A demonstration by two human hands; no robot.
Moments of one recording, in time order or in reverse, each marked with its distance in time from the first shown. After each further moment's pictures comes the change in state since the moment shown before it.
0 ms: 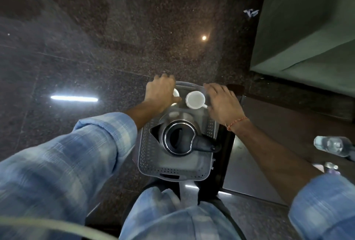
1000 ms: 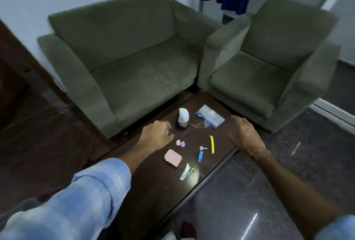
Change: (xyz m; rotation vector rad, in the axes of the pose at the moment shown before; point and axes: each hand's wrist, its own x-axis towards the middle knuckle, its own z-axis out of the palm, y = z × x) left_hand -0.219 0.621 0.018 0.073 -0.038 0.897; right_hand -0.642 0.378 -0.003 0.497 0.546 1.119
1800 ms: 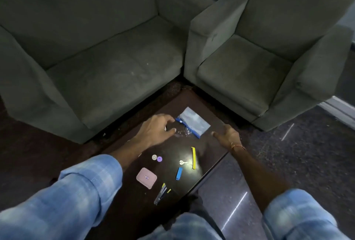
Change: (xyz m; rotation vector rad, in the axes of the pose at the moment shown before) left_hand 0.196 0.084 0.036 -0.157 -0.099 0.134; right_hand 0.202 0.122 0.064 0.383 -0.183 0.451
